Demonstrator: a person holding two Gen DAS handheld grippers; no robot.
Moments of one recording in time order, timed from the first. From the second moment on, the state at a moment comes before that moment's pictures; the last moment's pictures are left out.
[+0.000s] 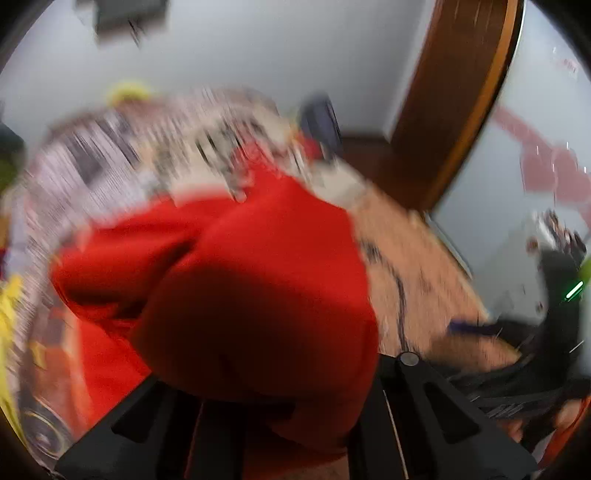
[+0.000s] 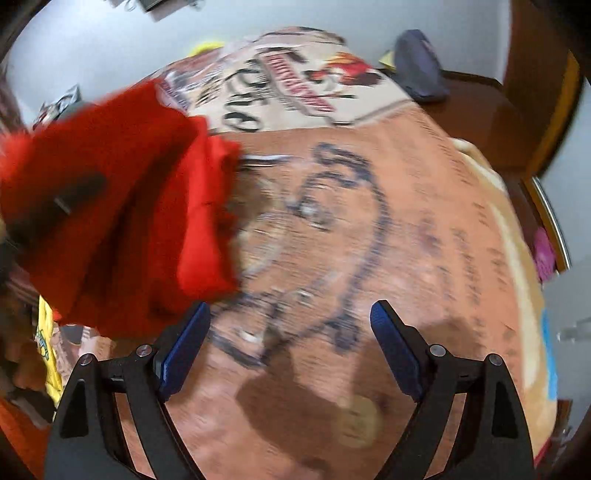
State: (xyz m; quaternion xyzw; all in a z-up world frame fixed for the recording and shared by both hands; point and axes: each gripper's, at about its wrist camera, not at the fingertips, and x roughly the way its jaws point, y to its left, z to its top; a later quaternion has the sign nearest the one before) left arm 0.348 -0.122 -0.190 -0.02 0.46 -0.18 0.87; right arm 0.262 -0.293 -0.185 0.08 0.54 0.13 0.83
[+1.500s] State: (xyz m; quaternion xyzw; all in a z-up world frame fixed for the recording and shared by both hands) left arm 0.305 0.031 -0.225 -0.06 0.45 -0.05 0.89; right arm 0.327 -0.218 -0.184 0.02 0.51 0.13 0.85
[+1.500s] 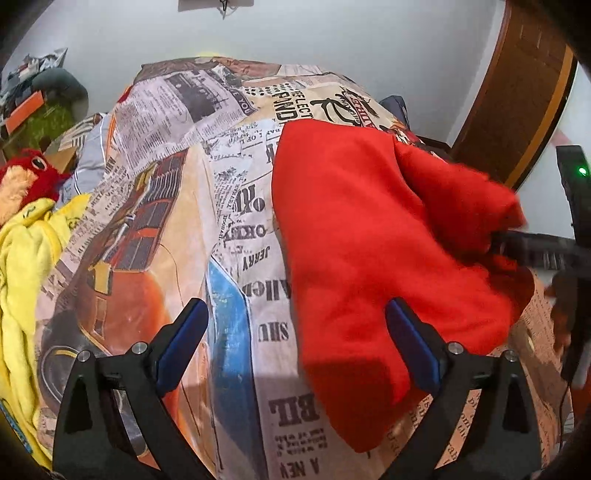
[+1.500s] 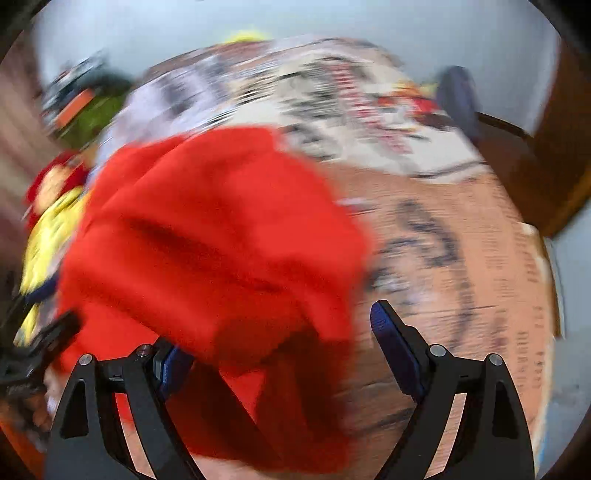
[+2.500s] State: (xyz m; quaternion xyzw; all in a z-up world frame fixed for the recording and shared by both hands) left arm 0.376 0.044 -0.254 -0.22 0.55 -0.18 0.79; right arm 0.354 -0.236 -0.236 0.18 0.60 0.26 0.73
